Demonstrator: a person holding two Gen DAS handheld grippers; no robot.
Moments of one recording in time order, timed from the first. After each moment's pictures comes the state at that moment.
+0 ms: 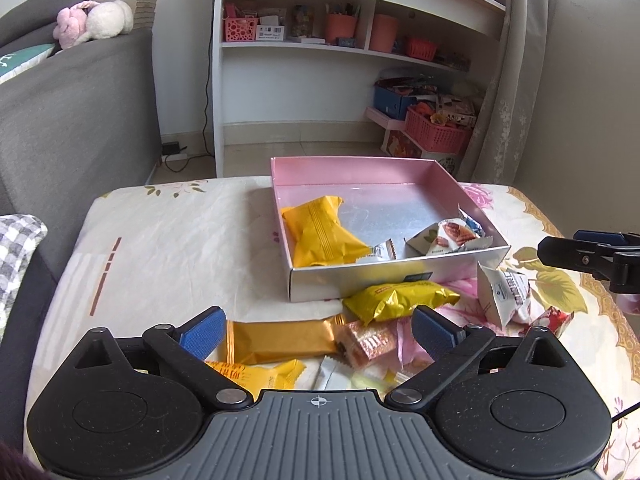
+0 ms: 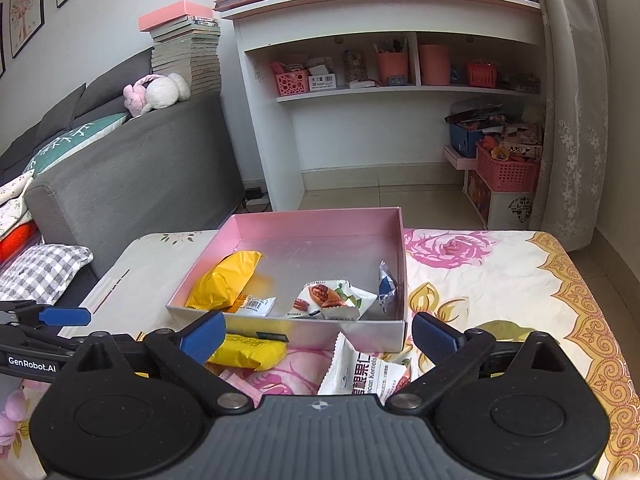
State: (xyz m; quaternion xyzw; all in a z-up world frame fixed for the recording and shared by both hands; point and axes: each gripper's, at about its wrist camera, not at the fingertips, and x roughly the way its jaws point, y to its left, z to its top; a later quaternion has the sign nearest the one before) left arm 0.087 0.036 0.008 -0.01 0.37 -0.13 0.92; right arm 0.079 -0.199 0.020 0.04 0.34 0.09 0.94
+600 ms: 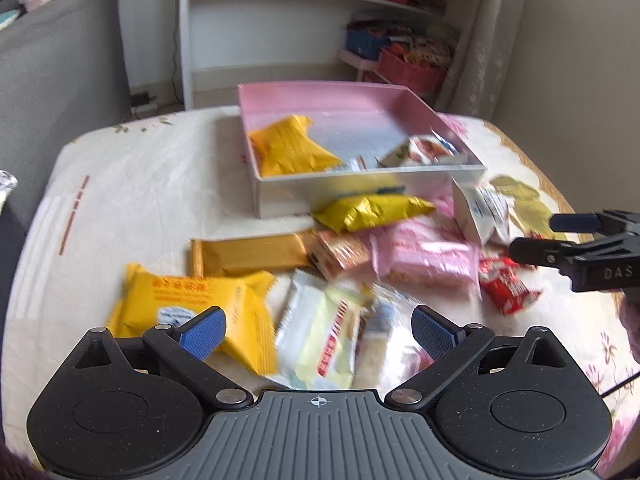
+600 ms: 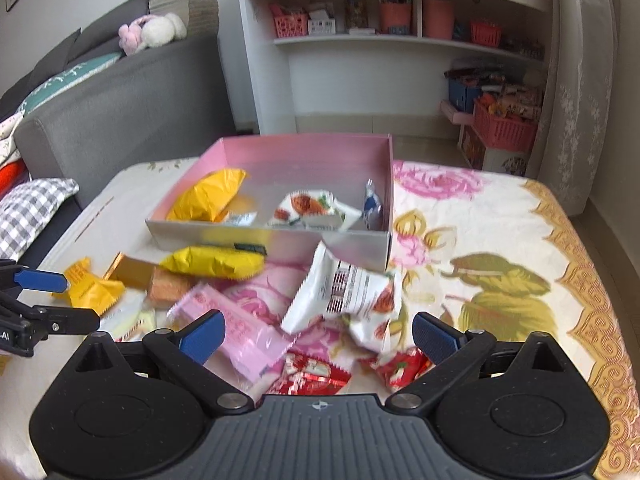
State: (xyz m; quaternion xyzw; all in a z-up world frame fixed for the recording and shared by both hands) left arm 0.068 0.028 -0.020 0.01 0.45 -0.18 0.88; right arm 0.061 -0.202 -0.016 0.00 0.41 0.09 0.91
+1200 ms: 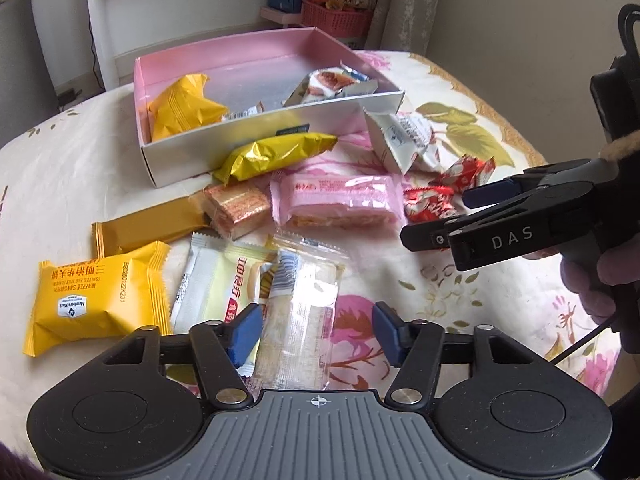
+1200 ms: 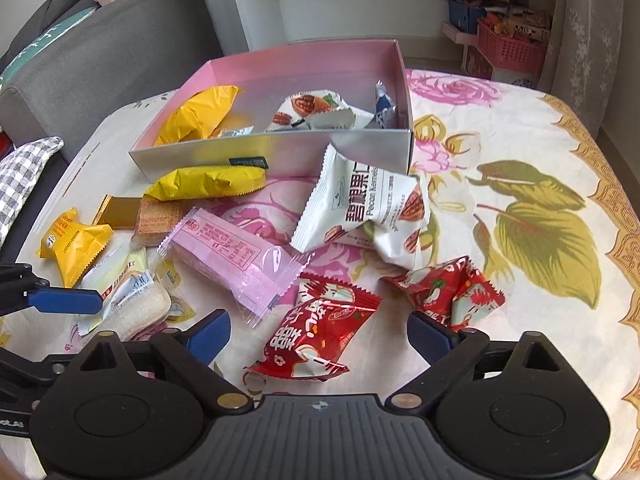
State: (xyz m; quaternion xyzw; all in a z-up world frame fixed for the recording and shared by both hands) left arm 0.056 -0.017 -0.036 0.07 0.49 -0.26 0.83; right arm 0.070 -0.191 -0.052 0.02 0.51 0.07 0.86
